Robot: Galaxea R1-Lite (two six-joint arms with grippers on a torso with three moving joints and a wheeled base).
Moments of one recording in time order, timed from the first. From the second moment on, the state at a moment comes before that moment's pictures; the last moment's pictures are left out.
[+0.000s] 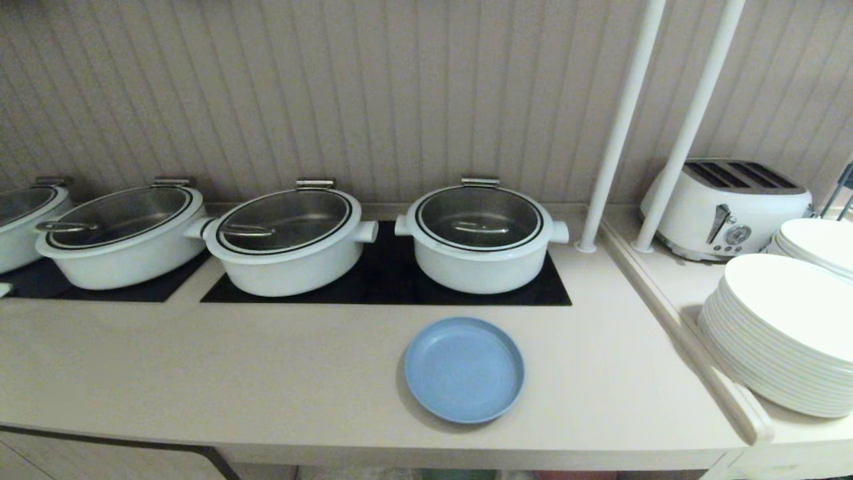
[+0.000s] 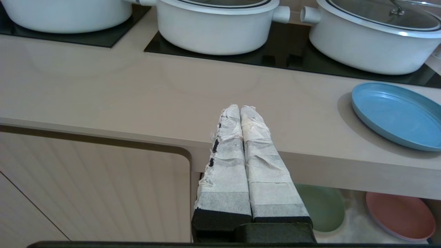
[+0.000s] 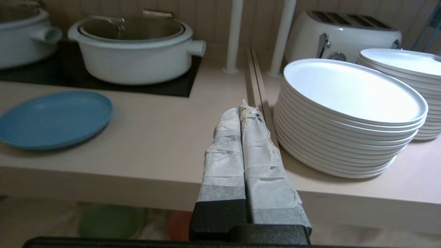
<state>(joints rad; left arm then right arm) 0.00 0.00 0.00 0.00 0.03 -0.11 0.00 0.04 0.00 -0.16 0.02 -0.07</state>
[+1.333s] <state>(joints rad) 0.00 0.00 0.00 0.00 0.03 -0.11 0.00 0.00 0.00 -0.16 0.01 -0.05</state>
